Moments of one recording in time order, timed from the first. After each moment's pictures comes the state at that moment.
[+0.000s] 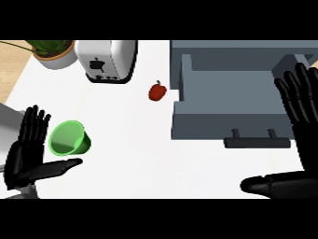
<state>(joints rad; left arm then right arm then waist) 0.00 0.11 0.24 -1.37 0.15 -0.10 -0.34 -0.09 -0.08 -0.03 -2.07 -0.12 0.10 0.14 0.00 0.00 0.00</state>
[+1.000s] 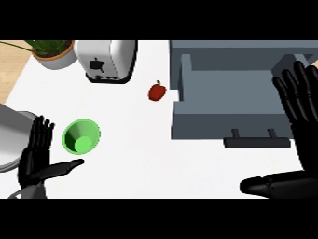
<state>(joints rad) -0.15 0.18 0.31 -0.84 0.15 -0.15 -0.68 -0.10 -0.07 -0.03 -2.07 -0.13 0.11 0.16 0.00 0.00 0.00</state>
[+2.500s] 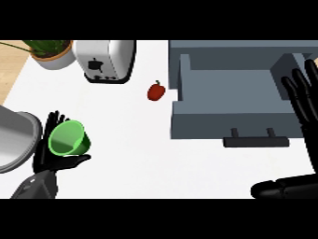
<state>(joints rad) -0.40 0.23 0.32 -0.34 0.19 -0.33 -0.88 -0.11 -0.09 -0.06 -2.10 -0.17 0.13 0.20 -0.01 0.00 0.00</state>
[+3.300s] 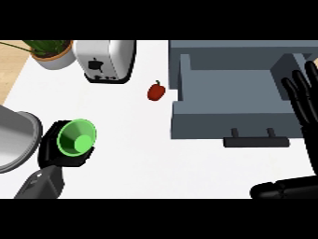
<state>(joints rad) -0.41 0.20 0.30 -0.39 0.20 -0.30 -0.96 -0.10 -0.09 -0.06 -2.11 -0.16 0.13 0.19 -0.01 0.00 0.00</state>
